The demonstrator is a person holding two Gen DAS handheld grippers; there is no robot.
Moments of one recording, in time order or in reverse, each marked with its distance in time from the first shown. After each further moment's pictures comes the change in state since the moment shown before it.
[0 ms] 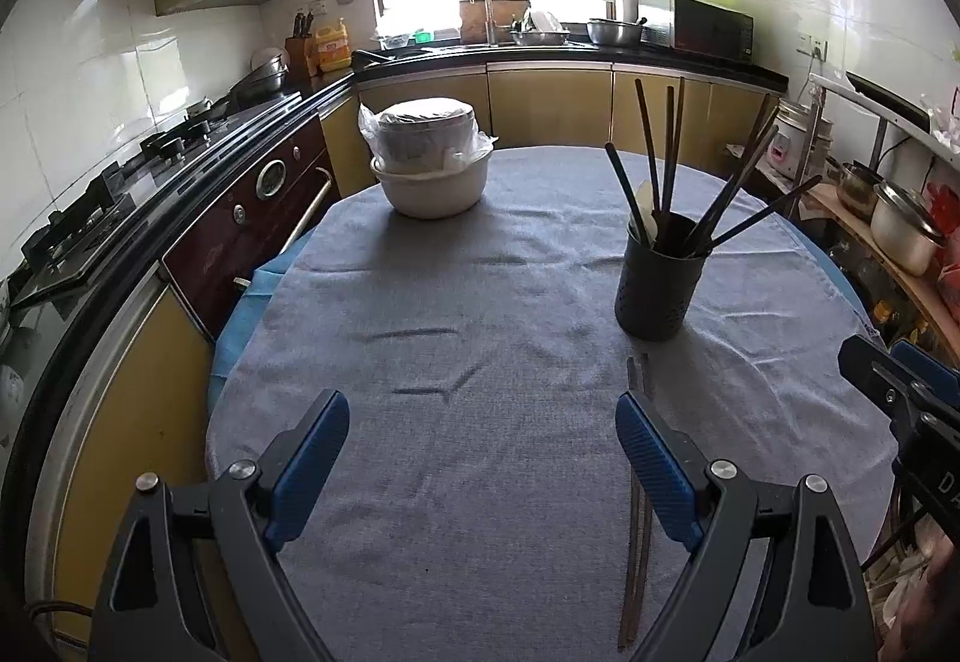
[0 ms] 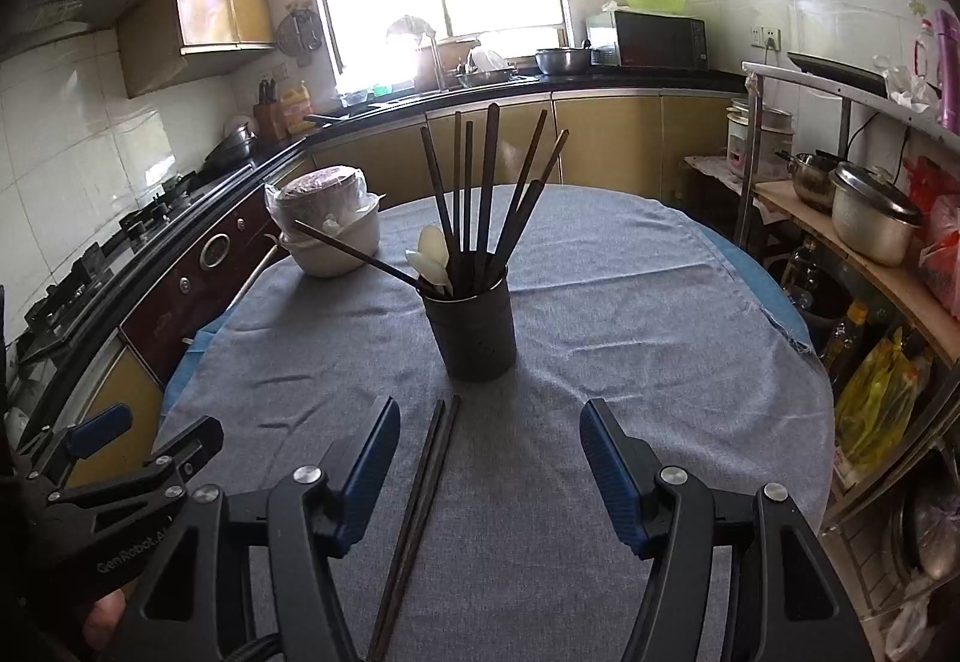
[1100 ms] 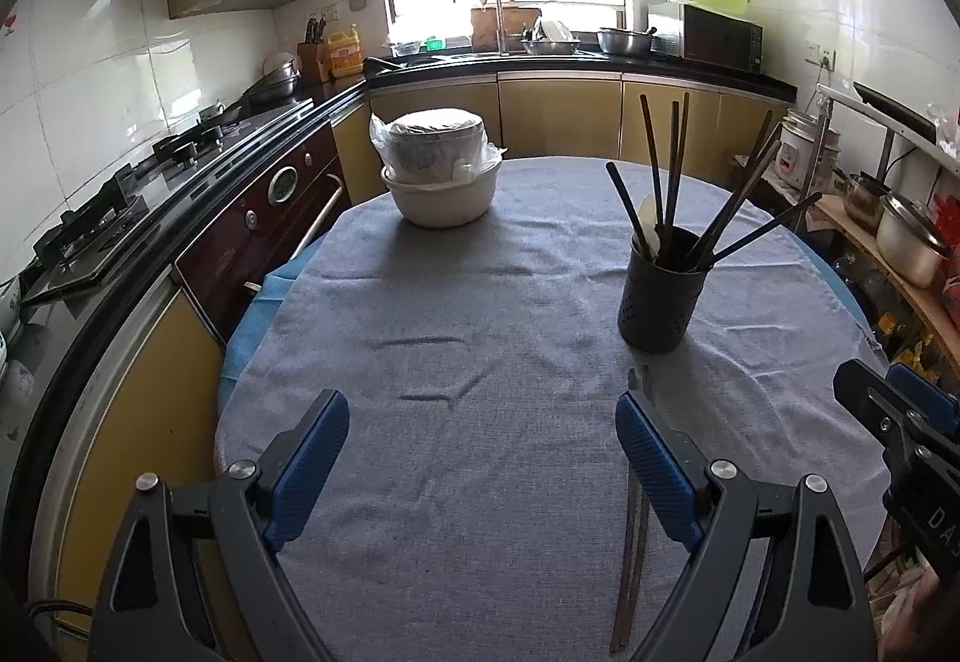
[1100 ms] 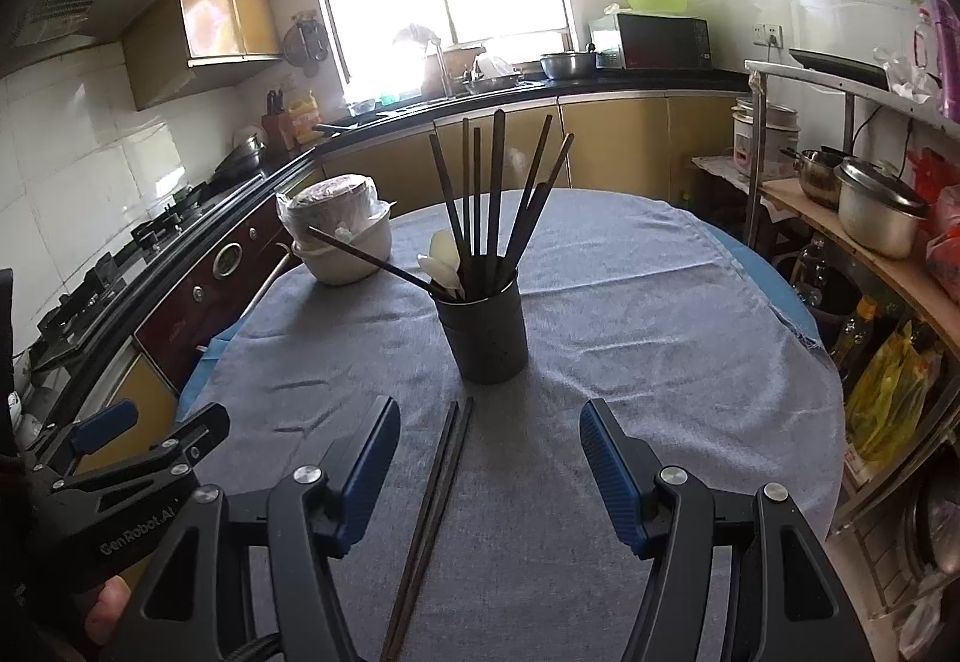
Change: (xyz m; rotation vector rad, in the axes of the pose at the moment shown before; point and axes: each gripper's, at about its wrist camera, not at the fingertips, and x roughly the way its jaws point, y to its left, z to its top) left arm -0.007 -0.003 0.003 -0.015 -0.017 0.017; right arm -0.006 0.000 -0.002 0.018 -0.011 0.036
